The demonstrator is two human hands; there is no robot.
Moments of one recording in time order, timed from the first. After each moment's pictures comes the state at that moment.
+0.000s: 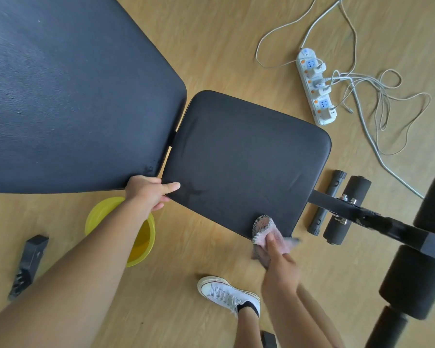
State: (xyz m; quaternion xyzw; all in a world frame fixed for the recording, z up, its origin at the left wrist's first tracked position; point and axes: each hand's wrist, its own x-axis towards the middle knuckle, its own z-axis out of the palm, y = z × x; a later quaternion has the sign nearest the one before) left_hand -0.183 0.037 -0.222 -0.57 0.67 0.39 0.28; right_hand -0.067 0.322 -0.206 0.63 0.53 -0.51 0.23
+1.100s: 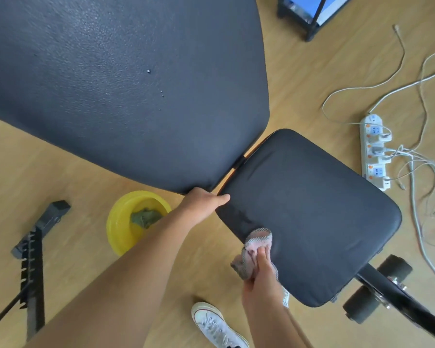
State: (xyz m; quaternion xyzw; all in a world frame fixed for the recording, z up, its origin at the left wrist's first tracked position) left_hand -0.172 0.014 -0.229 -0.48 0.70 0.41 0.34; right_hand -0.115 0.198 -0.191 0.68 0.39 -0.57 0.24
